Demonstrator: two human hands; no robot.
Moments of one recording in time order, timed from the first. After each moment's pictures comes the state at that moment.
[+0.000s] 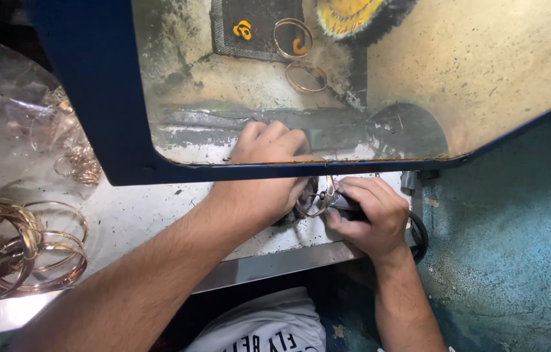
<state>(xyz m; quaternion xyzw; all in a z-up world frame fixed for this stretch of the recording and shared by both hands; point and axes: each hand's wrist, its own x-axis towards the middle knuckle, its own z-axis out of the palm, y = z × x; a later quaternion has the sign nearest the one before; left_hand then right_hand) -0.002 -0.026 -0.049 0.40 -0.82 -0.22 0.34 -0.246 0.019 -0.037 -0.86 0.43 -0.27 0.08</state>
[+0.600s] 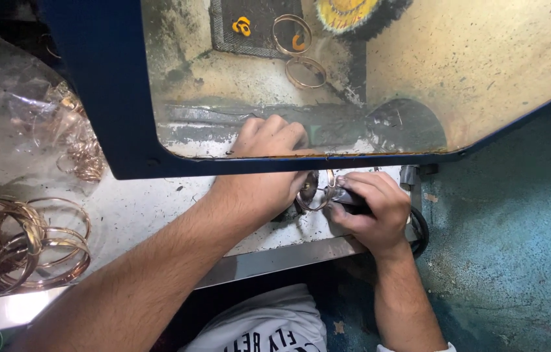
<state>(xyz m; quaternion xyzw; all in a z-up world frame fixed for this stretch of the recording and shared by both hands) -0.005 -0.026 -0.056 0.41 -0.82 -0.22 0.33 -0.251 0.019 -0.042 -0.85 0.42 -0.31 0.08</state>
